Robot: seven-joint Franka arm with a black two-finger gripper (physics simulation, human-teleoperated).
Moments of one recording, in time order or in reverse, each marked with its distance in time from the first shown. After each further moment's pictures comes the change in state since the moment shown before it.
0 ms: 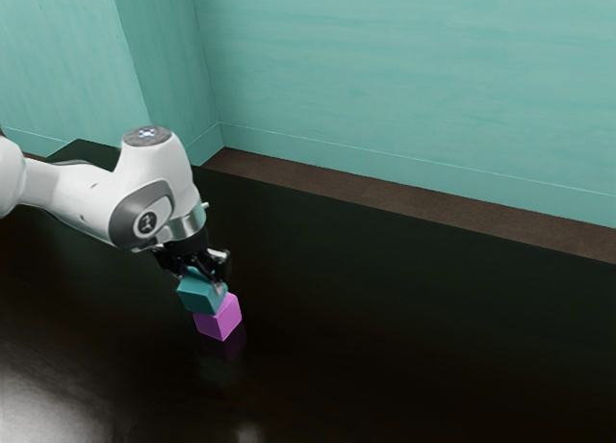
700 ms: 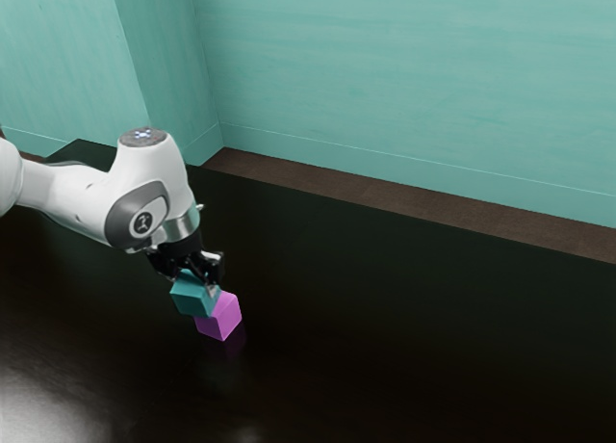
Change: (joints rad) arm 0.027 -0.001 0.005 -0.007 0.001 -0.018 0.000
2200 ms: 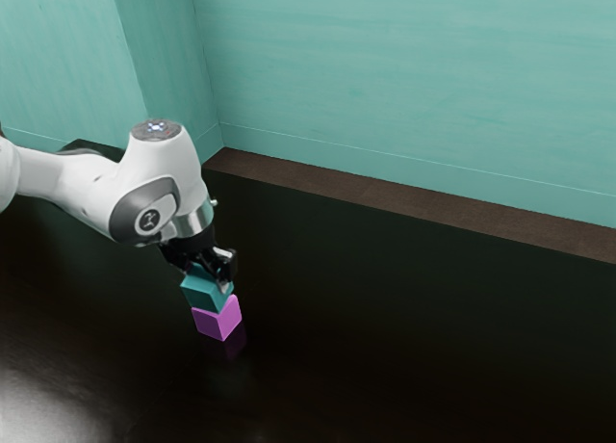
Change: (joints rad) arm -0.035 -0.042 -0.034 0.009 0.048 -0.028 0.000
